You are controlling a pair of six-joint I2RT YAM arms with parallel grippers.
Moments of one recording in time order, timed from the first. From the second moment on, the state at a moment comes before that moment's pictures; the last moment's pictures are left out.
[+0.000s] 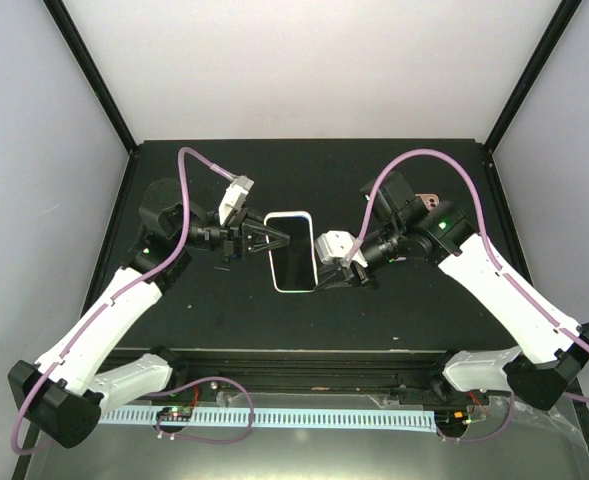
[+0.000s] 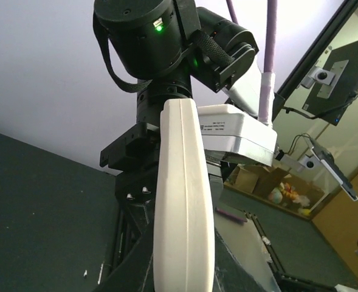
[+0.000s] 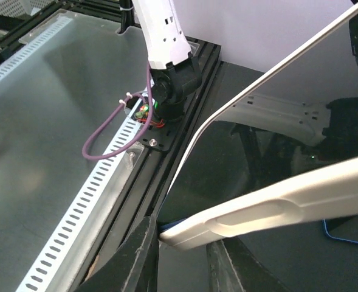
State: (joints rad) left arm -0.48 1.03 1.00 0.13 1.22 -0.60; right arm 0.73 1.29 1.47 -1.13 -0.91 -0.92
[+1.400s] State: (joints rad) left arm -0.47 1.07 0.99 0.19 1.16 -0.70; right arm 0.70 1.34 1.53 -1.13 -0.81 -1.01
